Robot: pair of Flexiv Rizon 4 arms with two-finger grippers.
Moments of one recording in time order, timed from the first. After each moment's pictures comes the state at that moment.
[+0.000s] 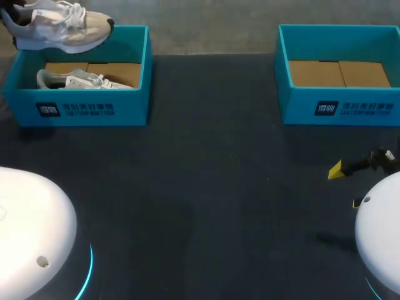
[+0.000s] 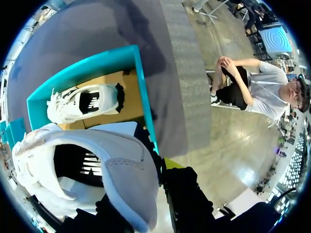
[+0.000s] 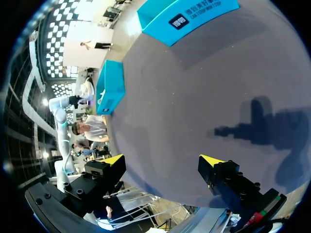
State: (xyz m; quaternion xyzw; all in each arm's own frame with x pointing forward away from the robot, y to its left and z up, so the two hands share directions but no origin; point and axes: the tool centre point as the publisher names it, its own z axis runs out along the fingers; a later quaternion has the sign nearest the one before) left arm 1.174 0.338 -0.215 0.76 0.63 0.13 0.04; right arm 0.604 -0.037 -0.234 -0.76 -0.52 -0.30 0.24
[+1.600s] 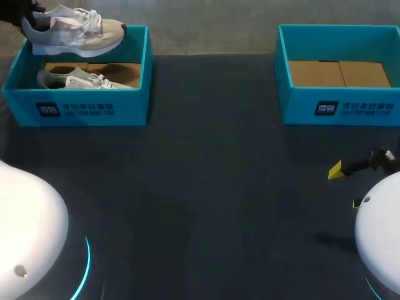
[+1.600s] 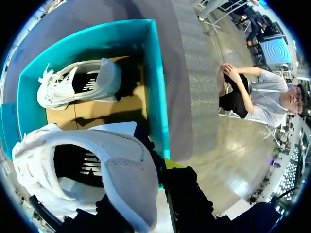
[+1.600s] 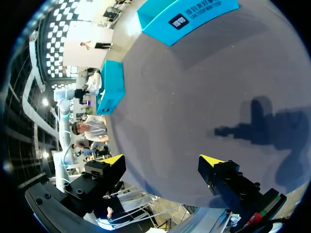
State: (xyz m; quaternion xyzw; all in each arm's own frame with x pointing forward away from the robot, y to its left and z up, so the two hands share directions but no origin) left arm 1.211 0.322 -0.266 0.74 0.66 0.12 -0.01; right arm 0.604 -0.037 -0.234 -0.76 -0.52 -0.30 0.24
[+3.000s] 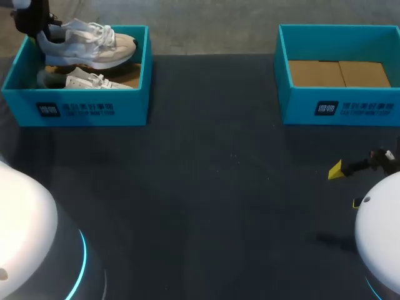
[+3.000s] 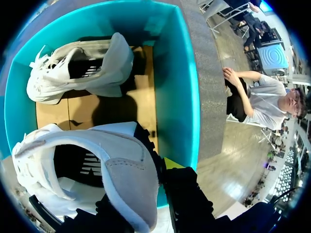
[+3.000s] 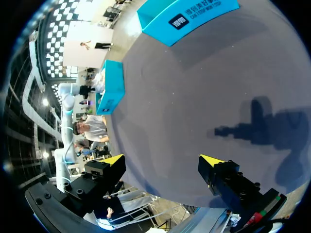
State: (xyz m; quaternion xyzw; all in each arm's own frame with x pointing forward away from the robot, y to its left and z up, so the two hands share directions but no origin) left arm 1.220 0.300 -0.311 0.73 0.67 0.13 -0.04; right arm 0.604 -0.037 -0.234 -0.76 -0.52 -0.30 0.24
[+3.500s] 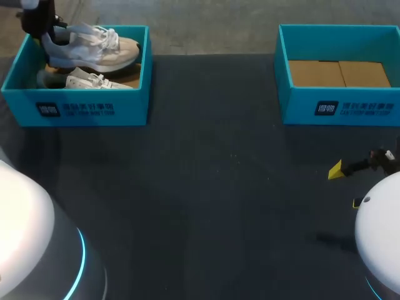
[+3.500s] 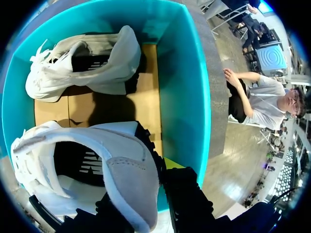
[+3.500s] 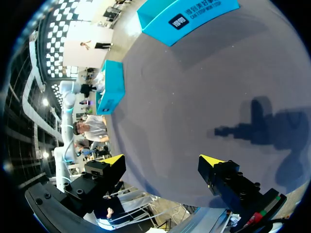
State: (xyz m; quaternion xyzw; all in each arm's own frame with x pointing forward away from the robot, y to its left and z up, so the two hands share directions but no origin) left arm 1.225 0.291 -0.321 0.72 0.67 0.13 -0.05; right arm 0.604 -0.037 -0.234 -0.76 -0.52 -0.30 0.24
